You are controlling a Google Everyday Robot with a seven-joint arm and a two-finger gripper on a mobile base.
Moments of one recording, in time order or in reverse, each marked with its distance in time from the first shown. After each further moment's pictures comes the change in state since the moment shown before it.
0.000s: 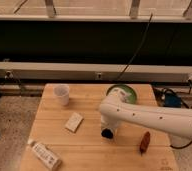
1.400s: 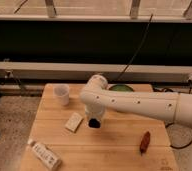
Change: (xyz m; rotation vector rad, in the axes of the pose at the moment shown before) arm 0.009 -0.093 -0.033 -0.006 0.026 -0.149
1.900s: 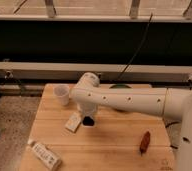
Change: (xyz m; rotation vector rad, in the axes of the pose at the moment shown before) arm 0.006 -0.020 -0.001 -0.010 0.008 -0.047
